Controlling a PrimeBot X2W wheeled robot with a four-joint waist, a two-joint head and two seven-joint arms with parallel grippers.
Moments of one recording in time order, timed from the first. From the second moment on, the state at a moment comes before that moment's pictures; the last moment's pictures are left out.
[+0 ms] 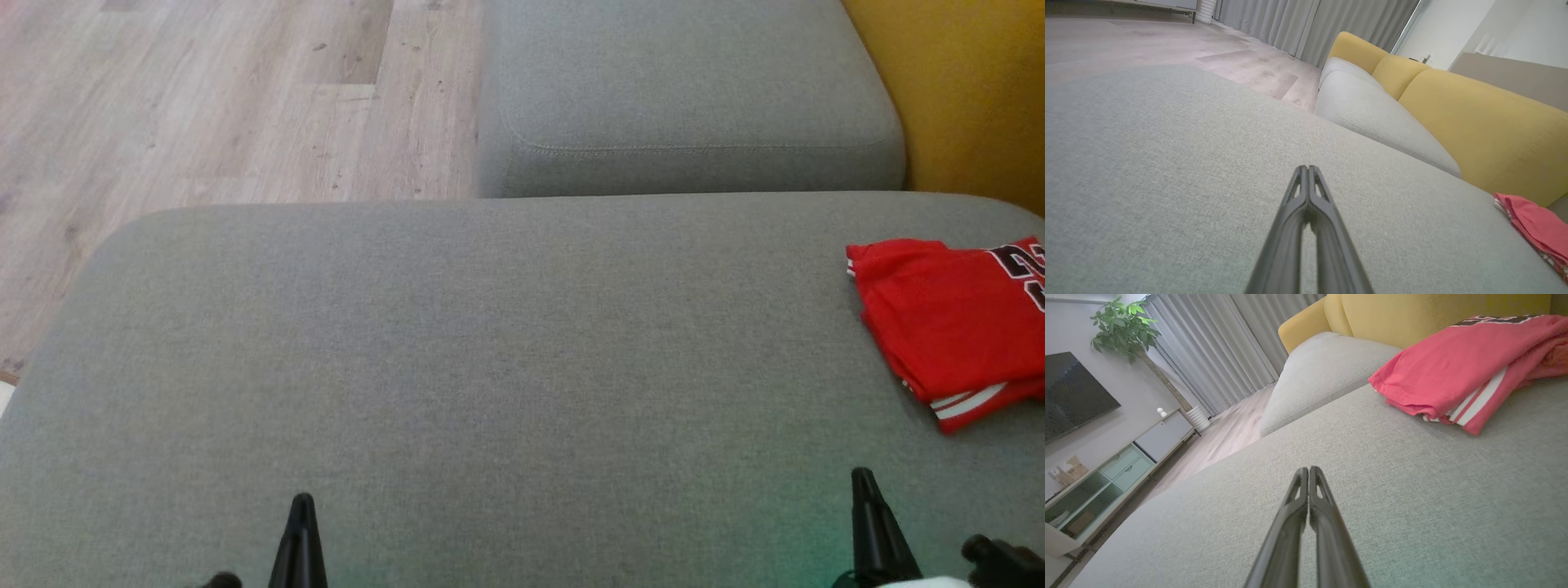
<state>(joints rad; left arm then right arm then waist) 0.23 0.07 -0.21 0.15 -0.51 0.04 -0.19 0.25 -0.05 0.02 0.19 0.52 0.12 -0.17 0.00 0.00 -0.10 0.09</state>
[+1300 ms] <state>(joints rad) 0.12 0.07 -0.12 0.20 -0.99 -0.03 -0.08 0.13 -0.05 -0.02 0.22 0.98 0.12 -0.07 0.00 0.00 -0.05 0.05</state>
